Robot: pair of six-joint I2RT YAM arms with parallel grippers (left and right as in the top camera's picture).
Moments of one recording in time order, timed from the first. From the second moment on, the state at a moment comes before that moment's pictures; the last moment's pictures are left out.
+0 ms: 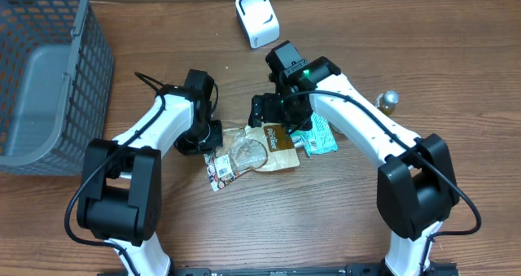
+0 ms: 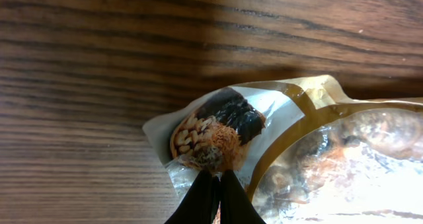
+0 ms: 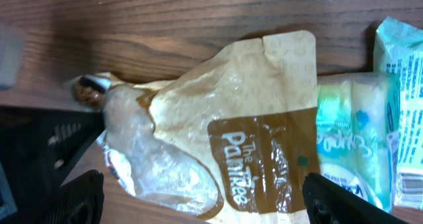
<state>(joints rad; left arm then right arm) -0.23 1.91 1.20 -0.89 0.09 -0.33 0.54 1.98 1.62 -0.99 -0.28 0.53</state>
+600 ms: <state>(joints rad) -0.23 1.91 1.20 -0.88 0.09 -0.33 0.59 1.98 1.41 -0.73 -0.28 0.57</state>
